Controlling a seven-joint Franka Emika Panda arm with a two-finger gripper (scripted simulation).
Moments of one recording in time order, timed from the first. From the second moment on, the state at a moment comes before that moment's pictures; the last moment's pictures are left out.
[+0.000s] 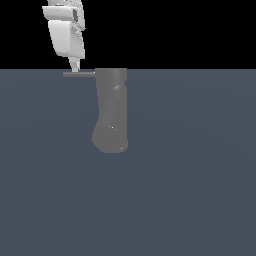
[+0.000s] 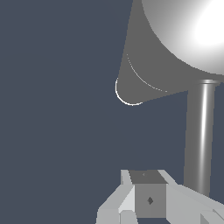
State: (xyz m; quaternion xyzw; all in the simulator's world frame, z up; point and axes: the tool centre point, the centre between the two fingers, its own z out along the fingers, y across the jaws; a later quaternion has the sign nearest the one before) arm 0.057 0.169 0.279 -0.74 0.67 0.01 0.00
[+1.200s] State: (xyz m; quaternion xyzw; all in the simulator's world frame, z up) arm 0.037 0.173 0.271 -0.73 0.68 0.00 0.00
